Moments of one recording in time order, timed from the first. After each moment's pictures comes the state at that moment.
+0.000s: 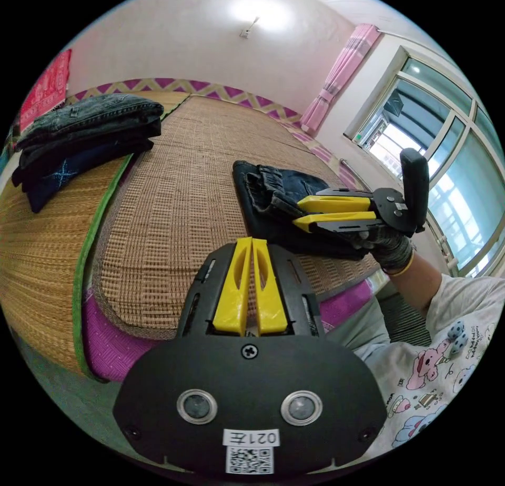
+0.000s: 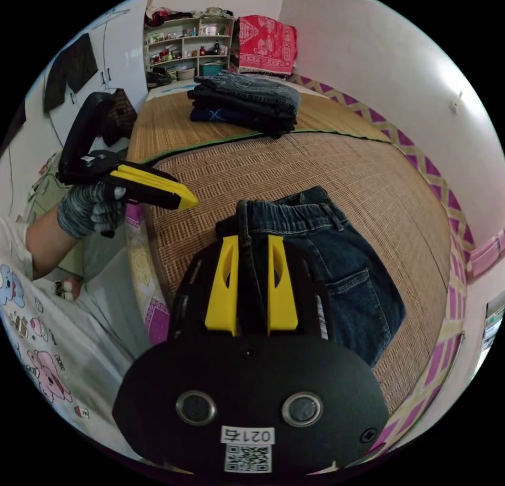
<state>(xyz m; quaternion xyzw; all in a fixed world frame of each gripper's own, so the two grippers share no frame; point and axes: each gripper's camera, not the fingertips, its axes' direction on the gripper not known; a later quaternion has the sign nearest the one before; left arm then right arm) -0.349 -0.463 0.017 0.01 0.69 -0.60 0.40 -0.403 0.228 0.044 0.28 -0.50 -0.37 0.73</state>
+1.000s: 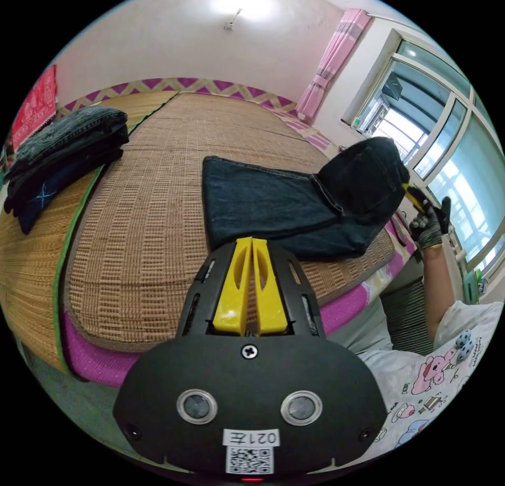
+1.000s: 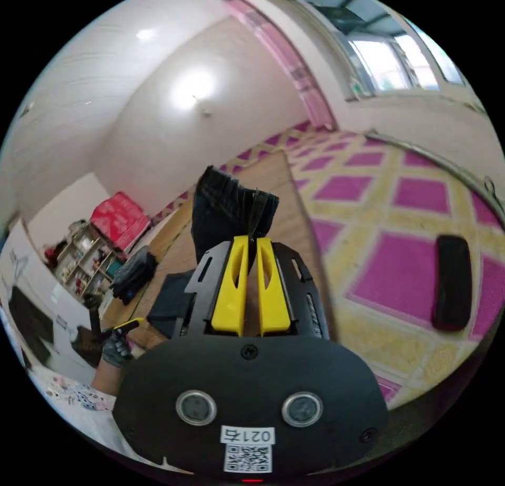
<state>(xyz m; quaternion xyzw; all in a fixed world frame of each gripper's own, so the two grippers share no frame) -0.362 -0.602 -0.069 0.01 0.70 -0.57 0.43 0.083 0.215 0.420 0.17 -0.62 0.22 0.73</state>
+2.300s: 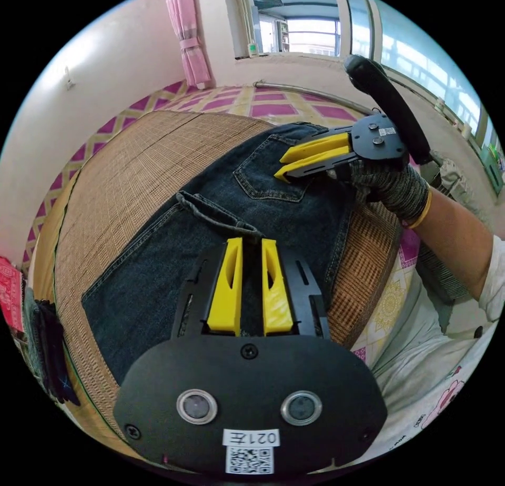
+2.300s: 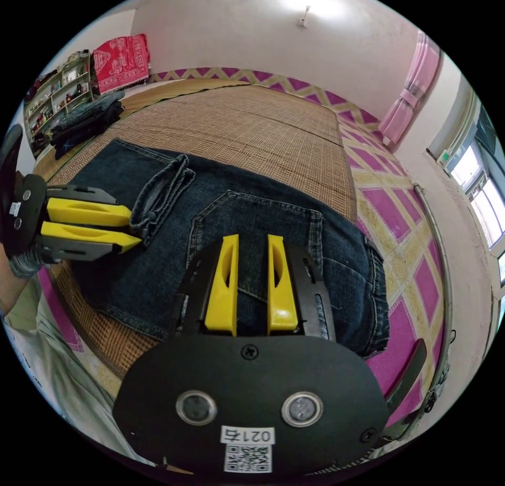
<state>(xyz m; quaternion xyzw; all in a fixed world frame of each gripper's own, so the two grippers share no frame) -0.474 -0.850 -0.113 0.16 0.70 -0.37 0.59 -0.122 0.127 0.281 0.19 -0.42 -0.13 0.88</state>
